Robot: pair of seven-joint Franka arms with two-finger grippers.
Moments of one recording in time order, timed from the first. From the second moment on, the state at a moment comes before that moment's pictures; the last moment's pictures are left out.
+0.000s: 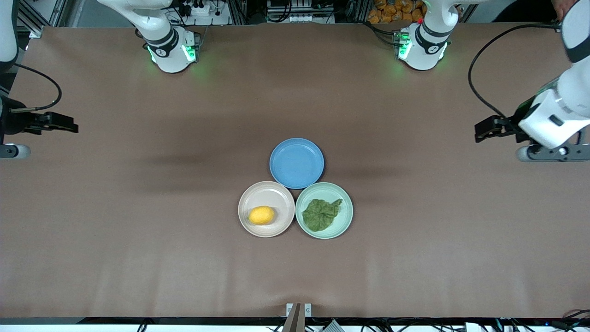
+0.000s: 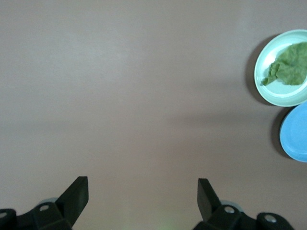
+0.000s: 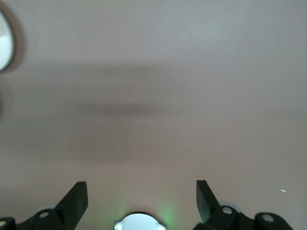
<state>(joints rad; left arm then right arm) -0.03 0.15 -0.12 -1.47 0.02 1.53 -0.12 -0.07 0.12 -0.03 -1.55 0.01 1.44 -0.14</state>
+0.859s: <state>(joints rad) -0.15 0.30 -0.13 -1.47 -0.03 1.63 -0.12 0.12 0.15 -0.02 -1.64 0.25 1.70 0.18</state>
